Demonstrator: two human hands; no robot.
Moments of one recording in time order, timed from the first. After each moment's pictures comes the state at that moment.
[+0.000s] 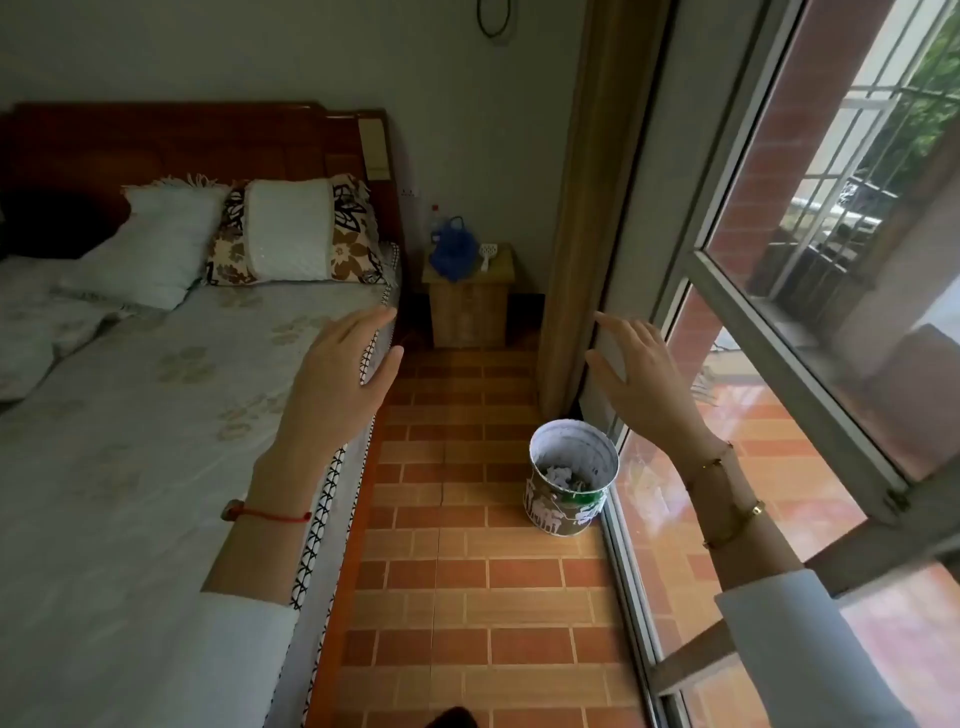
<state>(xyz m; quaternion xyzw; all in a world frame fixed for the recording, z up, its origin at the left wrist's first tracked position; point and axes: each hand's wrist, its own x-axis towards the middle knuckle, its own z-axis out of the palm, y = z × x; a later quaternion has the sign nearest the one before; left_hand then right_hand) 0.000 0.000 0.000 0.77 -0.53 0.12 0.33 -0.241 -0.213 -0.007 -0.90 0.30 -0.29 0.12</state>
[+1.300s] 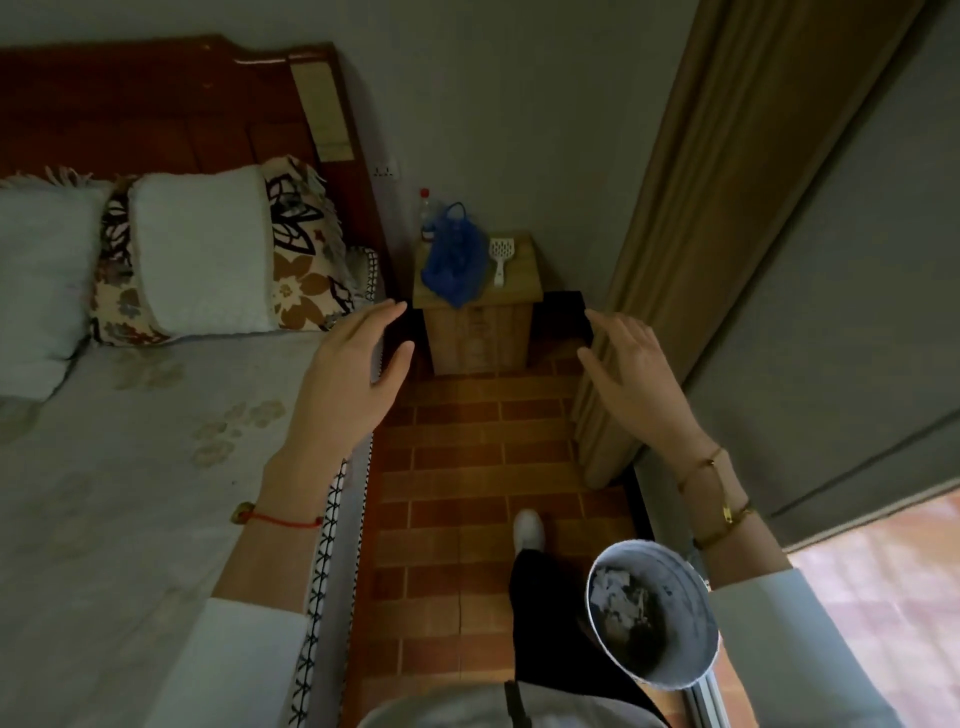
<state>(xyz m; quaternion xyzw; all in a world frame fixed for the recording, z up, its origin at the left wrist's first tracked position) 0.420 -0.467 -0.062 0.79 -0.52 0.04 0.32 0.187 -0.655 -0.083 -0.89 0.35 -0.22 0.21</state>
